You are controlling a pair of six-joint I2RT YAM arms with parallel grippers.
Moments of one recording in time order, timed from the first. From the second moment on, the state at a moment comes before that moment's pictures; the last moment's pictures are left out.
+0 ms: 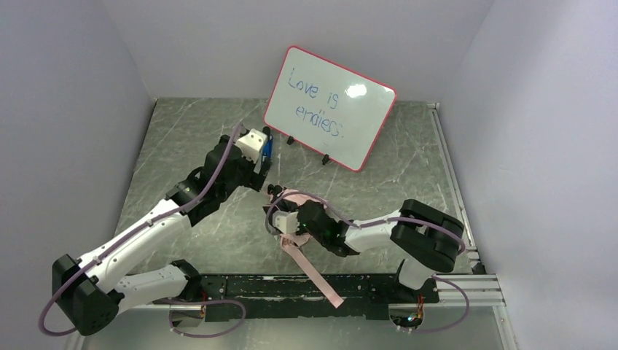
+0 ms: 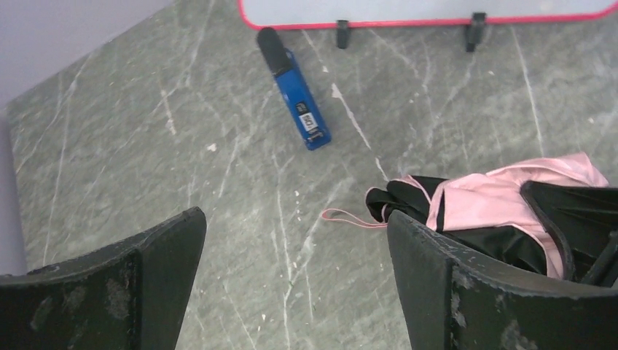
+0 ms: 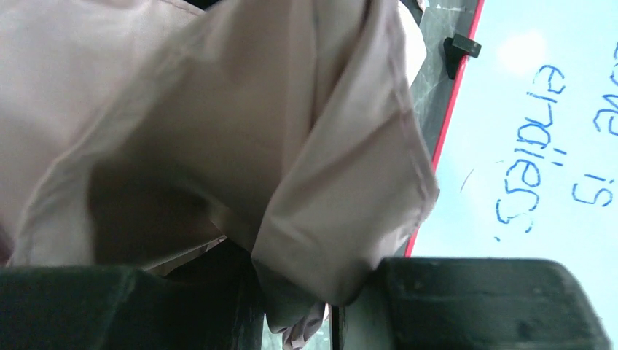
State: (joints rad) left arm -0.70 1.05 0.91 -0.30 -0.37 0.06; right arm 1.09 1.62 0.56 0.42 0.41 -0.90
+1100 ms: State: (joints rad) left arm -0.70 1.51 0.97 -0.47 0.39 0.59; right arm 1.35 1.75 0.45 0.69 0.72 -1.08
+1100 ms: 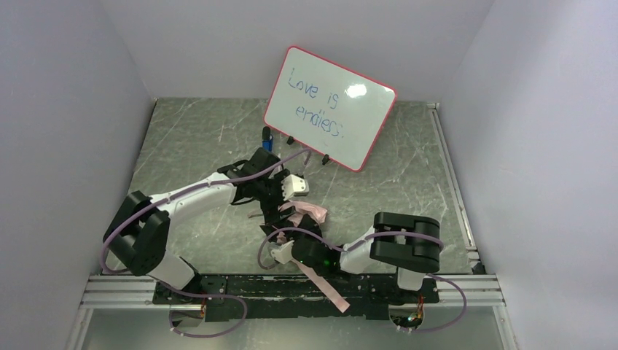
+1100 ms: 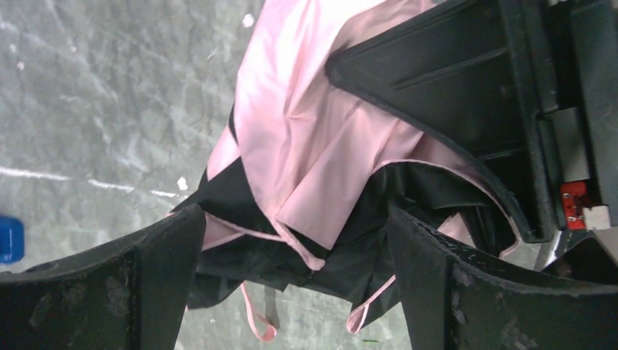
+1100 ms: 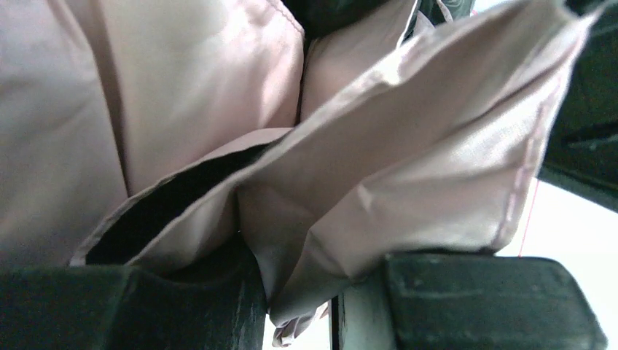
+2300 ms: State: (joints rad) left arm -0.74 1.76 1.03 -0.47 0.45 0.66; right arm 1.38 1.73 0.48 0.57 0.73 -1.02
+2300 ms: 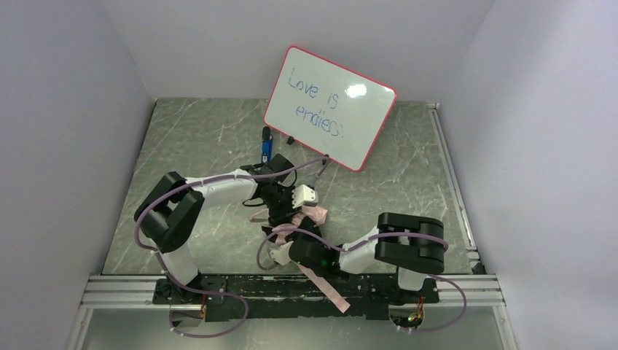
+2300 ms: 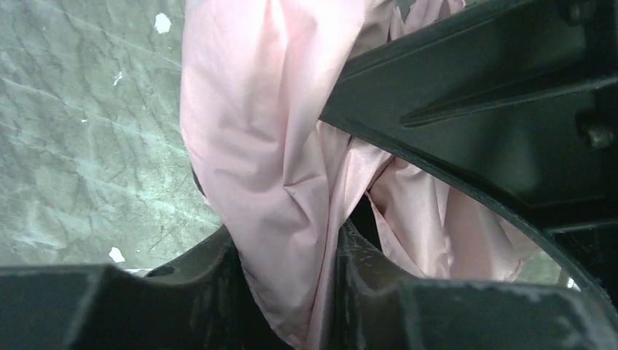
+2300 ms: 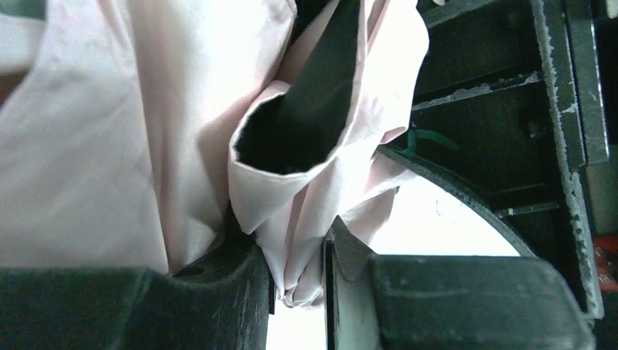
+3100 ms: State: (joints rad) left arm -0.77 1.73 1.02 -0.43 0.39 0.66; right arm 1.43 1.23 0.48 0.22 0.56 -0.80
